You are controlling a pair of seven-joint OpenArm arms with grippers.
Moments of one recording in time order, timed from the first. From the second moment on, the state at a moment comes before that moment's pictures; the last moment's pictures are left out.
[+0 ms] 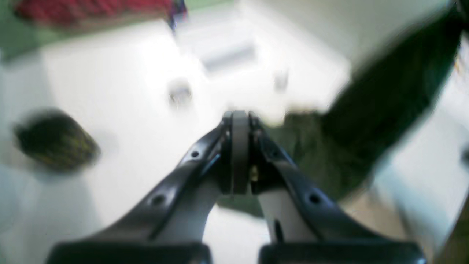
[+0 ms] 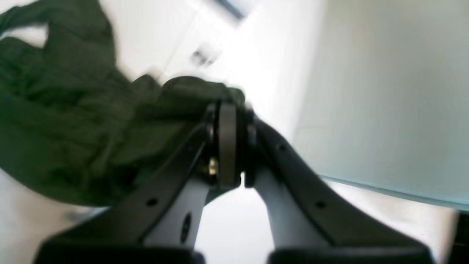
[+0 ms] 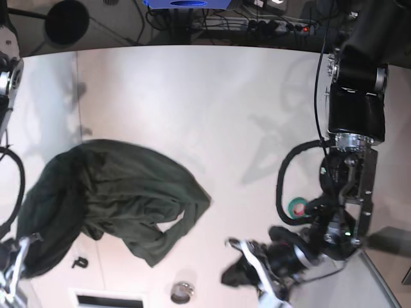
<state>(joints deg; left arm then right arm) -28.1 -16.3 12.5 87.9 -39.9 -21.1 52.0 29.0 21.8 9.7 88.1 7.8 40.3 -63.3</state>
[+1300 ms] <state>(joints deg) -37.8 7.0 52.8 38.7 -5.8 -21.5 25.6 19.2 22.1 10.1 79.5 7.5 36.7 -55.5</state>
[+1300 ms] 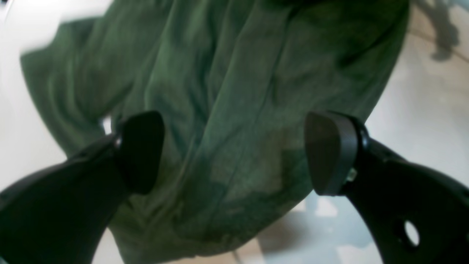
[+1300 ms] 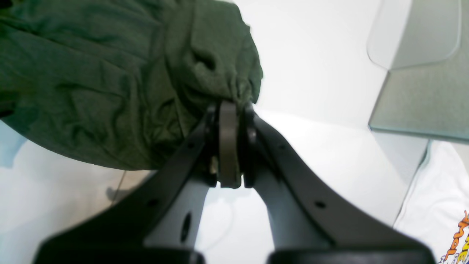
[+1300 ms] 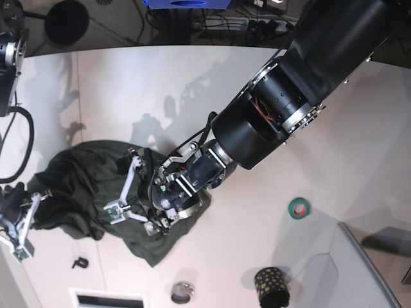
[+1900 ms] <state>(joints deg) -37.8 6.1 52.5 25.4 -5.6 -25.9 18.4 18.8 21.8 10.1 79.5 7.7 36.7 -55.3</state>
